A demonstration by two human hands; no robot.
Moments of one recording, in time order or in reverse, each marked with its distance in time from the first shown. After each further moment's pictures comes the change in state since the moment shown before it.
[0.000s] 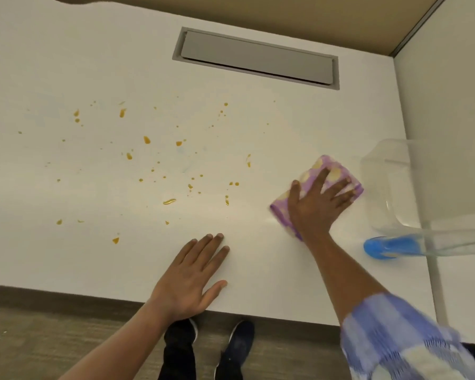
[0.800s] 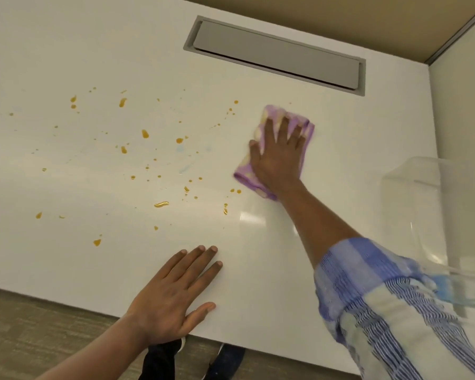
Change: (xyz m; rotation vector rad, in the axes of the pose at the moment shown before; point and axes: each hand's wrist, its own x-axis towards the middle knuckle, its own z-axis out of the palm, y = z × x) left_hand 0.000 0.003 -0.004 0.067 0.027 -0.007; right_hand 0.074 -0.126 -0.005 -0.001 -0.058 -0.555
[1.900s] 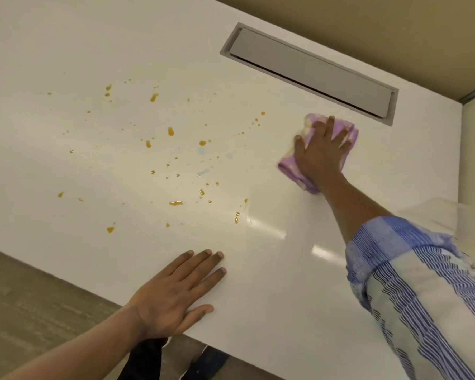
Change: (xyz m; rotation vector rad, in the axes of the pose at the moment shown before) left_hand 0.001 0.001 0.002 0.072 -0.064 -0.012; right_hand 0.067 0.044 -0.018 0.010 -0.063 0.061
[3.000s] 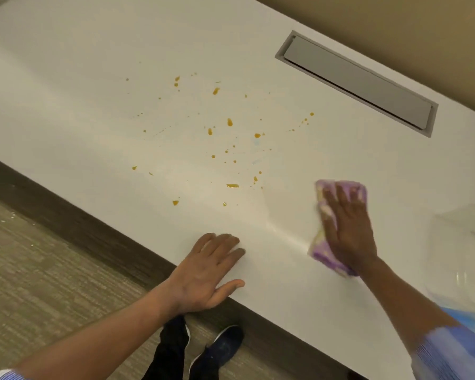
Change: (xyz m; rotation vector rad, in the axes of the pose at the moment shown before) left_hand -0.047 -0.004 -0.015 -0.206 0.246 -0.161; right_hand -0.178 0.028 0.021 -0.068 -0.016 -0.505
